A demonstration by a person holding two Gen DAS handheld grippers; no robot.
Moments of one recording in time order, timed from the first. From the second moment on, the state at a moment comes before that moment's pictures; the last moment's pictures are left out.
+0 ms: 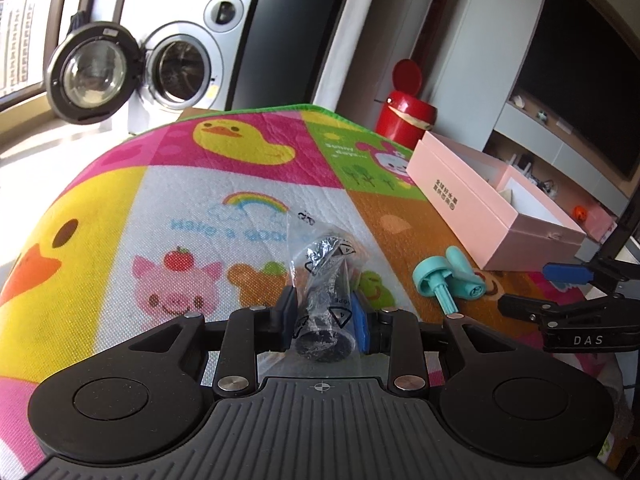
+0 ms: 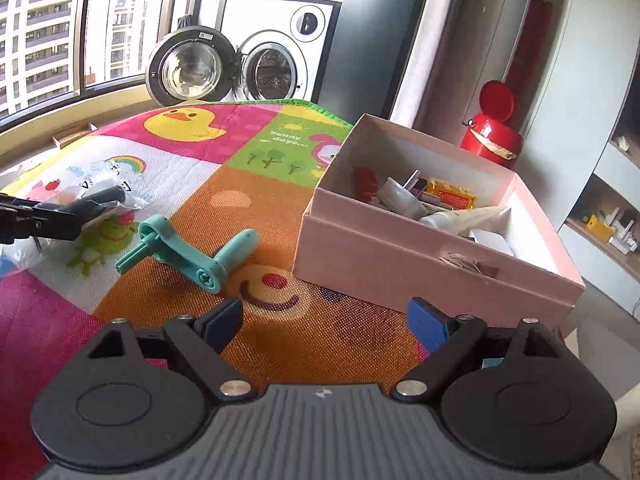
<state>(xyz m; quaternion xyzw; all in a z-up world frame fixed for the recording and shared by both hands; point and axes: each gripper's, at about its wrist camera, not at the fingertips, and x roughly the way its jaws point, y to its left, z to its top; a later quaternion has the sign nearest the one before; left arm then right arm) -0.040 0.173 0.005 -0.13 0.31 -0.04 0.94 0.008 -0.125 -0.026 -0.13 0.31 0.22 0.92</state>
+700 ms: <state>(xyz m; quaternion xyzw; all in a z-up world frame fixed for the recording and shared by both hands) -0.037 0.157 0.007 -0.10 0.32 -0.01 0.94 0.036 -0.064 -0.024 -0.05 0.39 0.24 0.89</state>
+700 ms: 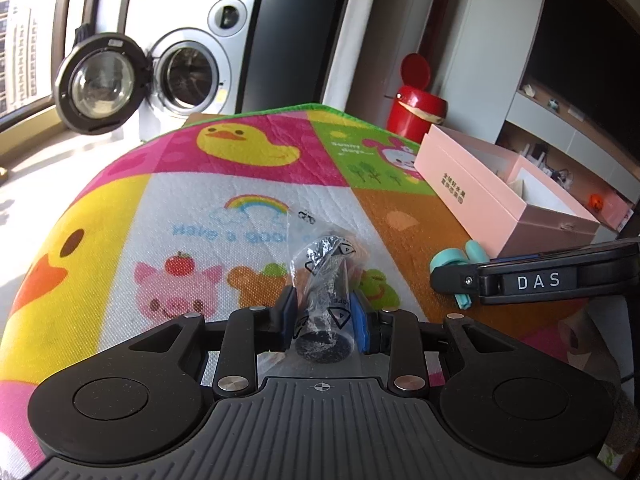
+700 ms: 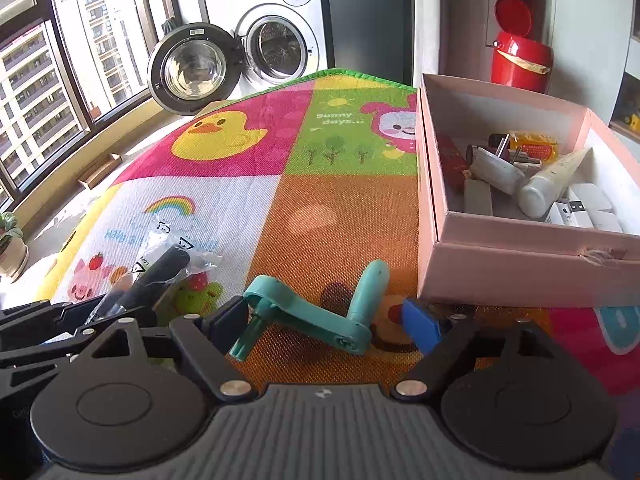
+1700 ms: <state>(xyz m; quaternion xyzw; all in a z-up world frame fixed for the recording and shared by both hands) -0.063 0.084 0.020 -0.03 0.38 -0.02 0.92 -0.013 -0.141 -0.009 -0.17 0.27 0.34 0.89</state>
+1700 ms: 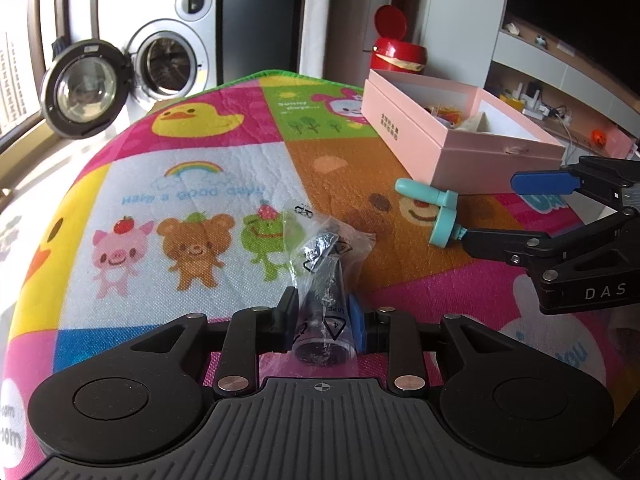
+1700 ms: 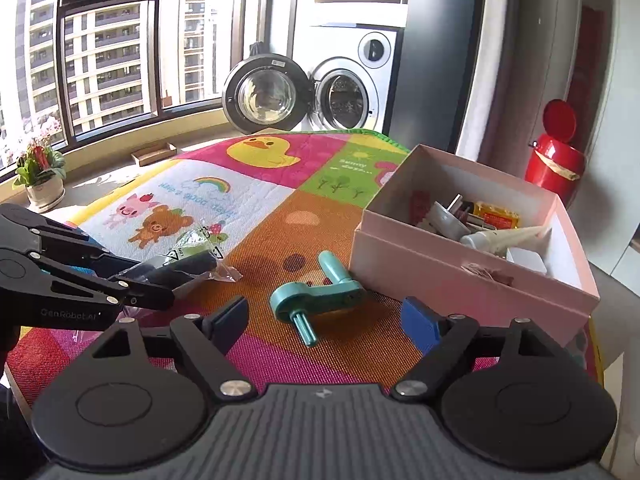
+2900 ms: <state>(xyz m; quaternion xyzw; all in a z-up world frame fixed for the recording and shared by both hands) 0.028 0.023 0.173 0.00 0.21 -0.19 0.96 0.029 -0.252 0.135 -0.04 0.18 0.21 0.96</state>
